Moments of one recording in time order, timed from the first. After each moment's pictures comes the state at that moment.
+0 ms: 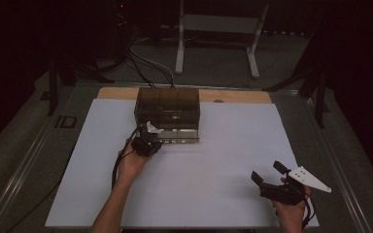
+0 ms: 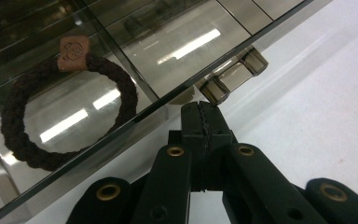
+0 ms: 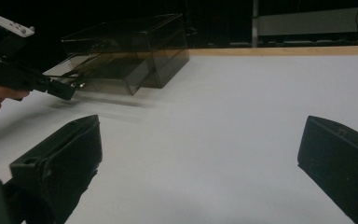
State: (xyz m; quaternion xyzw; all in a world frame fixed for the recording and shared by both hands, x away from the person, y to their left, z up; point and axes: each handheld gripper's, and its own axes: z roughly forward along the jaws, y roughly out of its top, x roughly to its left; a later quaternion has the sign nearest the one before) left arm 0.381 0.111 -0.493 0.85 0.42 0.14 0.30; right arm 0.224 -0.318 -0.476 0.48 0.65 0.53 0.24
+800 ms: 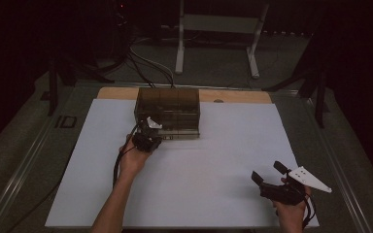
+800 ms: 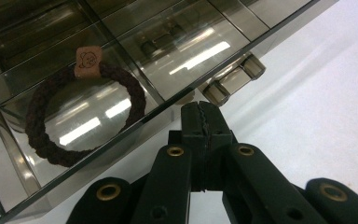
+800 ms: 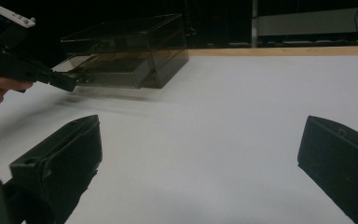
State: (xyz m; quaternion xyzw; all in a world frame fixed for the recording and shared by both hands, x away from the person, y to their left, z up) left arm 0.390 0.108 -0.485 0.84 0.43 0.15 0.30; right arm 0.224 -0.318 -0.476 0.48 0.65 0.53 0.24
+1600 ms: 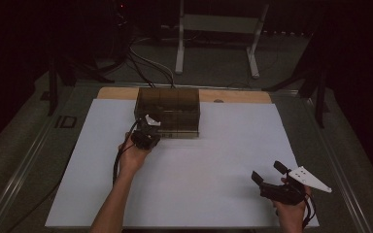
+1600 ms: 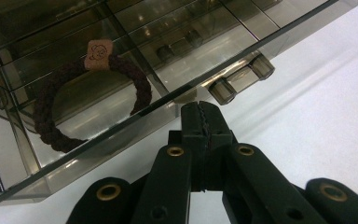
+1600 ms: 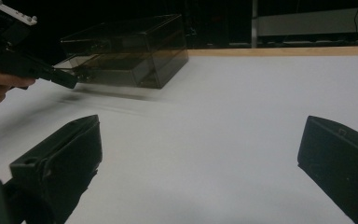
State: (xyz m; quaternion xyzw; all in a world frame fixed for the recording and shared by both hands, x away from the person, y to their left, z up) left arm 0.397 0.112 -0.483 0.83 0.44 0.16 0.29; right arm 0.224 -0.318 -0.476 0.48 0.65 0.53 0.24
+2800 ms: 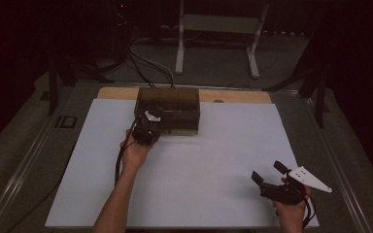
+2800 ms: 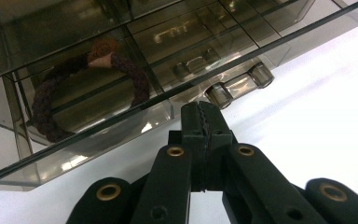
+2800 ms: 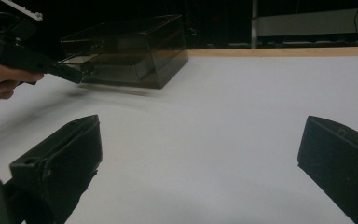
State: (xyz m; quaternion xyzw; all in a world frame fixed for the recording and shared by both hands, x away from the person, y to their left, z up) left arm 0.409 0.109 -0.483 0.82 0.46 0.16 0.30; right arm 0.224 -0.318 -0.476 0.48 0.65 0.53 0.24
